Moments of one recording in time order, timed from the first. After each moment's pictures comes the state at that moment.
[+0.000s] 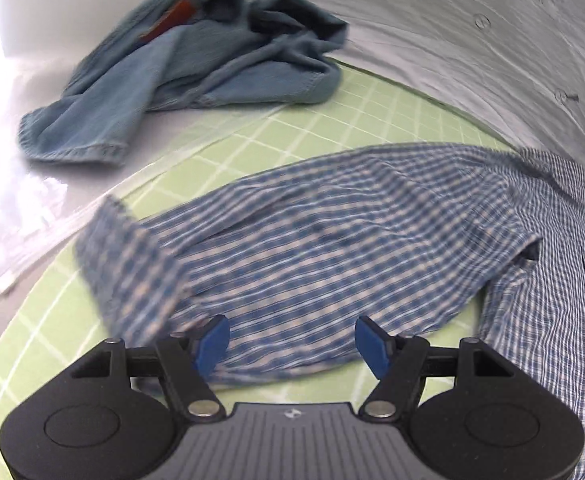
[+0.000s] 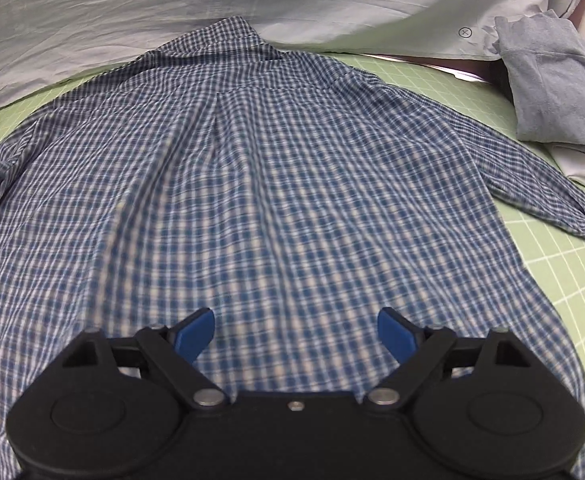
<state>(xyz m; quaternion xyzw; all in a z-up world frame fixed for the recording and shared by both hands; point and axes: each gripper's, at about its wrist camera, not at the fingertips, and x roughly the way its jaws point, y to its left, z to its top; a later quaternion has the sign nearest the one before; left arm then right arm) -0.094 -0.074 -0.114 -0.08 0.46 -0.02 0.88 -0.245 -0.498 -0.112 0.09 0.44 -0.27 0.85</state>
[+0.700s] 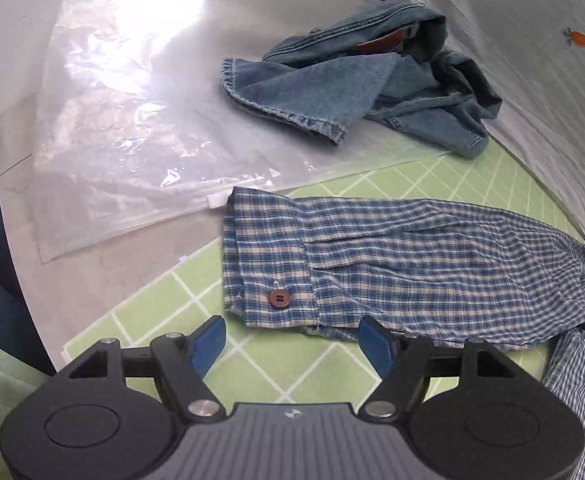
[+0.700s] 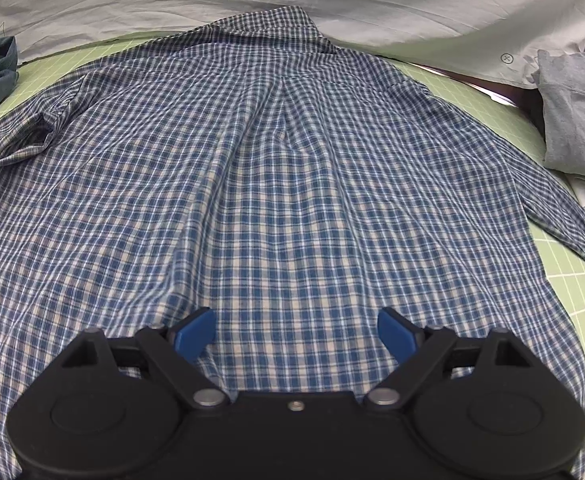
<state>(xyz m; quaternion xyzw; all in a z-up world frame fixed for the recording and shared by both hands) -0.153 0.019 -0.101 -0.19 0.45 0.13 0.86 -0.224 -0.452 -0.113 0.04 0.47 -0.25 0.85</state>
